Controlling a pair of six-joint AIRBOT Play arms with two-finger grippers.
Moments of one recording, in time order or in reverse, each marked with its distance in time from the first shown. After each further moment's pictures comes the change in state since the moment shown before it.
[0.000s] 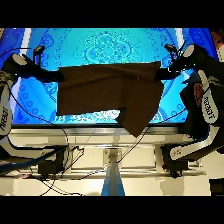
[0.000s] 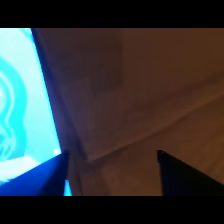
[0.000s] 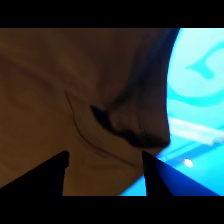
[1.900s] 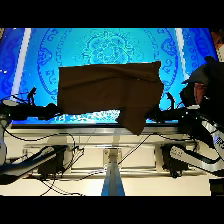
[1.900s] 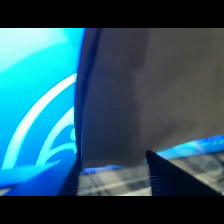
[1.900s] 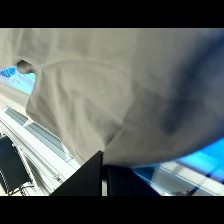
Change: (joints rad) left arm 0.333 0.340 -0.712 -0.185 -0.018 0.085; right arm -0.261 0.435 -1.096 0.785 -0.126 -0.407
